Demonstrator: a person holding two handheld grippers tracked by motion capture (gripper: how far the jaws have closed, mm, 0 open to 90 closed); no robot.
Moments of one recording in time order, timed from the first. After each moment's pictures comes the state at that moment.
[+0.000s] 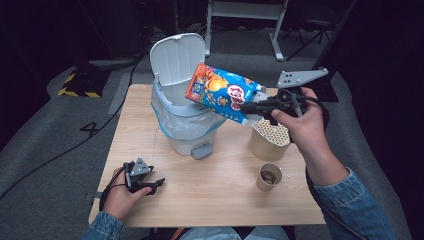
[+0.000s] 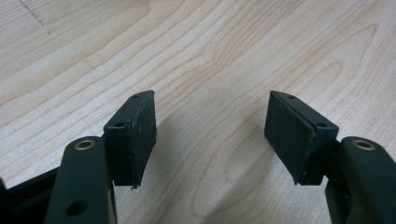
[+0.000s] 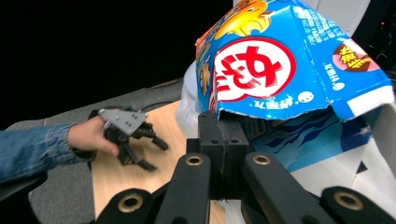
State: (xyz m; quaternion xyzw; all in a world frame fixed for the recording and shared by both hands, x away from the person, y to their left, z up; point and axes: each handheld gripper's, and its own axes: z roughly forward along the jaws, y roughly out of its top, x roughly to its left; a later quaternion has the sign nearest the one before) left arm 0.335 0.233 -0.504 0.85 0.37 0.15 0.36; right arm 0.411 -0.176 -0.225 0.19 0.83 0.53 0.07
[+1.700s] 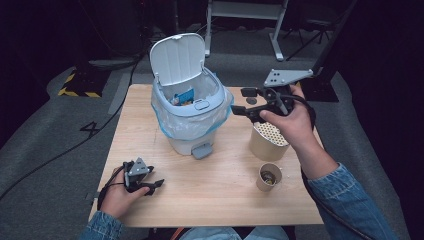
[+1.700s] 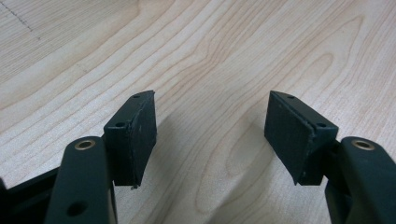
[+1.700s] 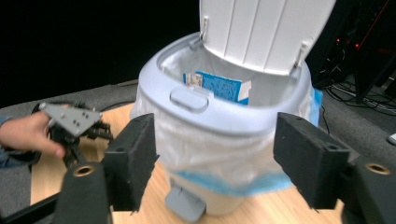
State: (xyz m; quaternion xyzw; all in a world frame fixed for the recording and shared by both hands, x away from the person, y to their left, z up) left arm 0.338 0.239 -0.504 0.86 0.34 0.13 0.36; right arm 0.429 -0.168 -0.243 0.18 0.83 0.51 0.14
